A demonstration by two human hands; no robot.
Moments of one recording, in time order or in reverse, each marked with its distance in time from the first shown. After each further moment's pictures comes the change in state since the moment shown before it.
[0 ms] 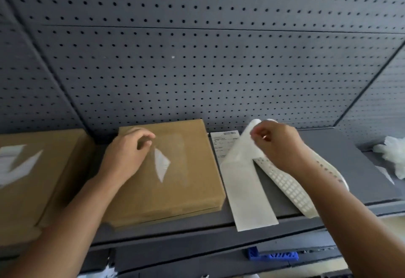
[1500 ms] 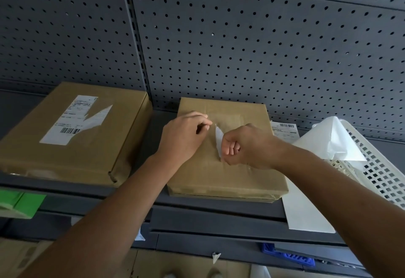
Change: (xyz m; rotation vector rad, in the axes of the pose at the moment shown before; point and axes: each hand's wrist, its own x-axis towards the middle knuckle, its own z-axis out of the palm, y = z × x) left_hand -0.030 -0.028 -0.003 0.029 0.074 -0.025; right_hand 0.002 -0.141 0.121 -0.080 -0.760 -0.430
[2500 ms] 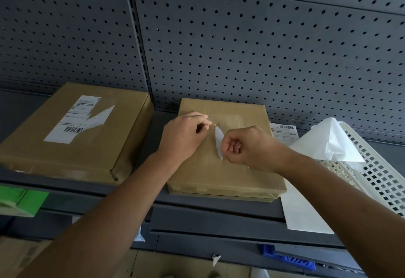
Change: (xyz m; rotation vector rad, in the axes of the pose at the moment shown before) left_hand 0.000 -0.001 0.002 -0.039 0.009 0.007; right_hand -0.009 0.012 0.008 0.113 0.170 -0.104
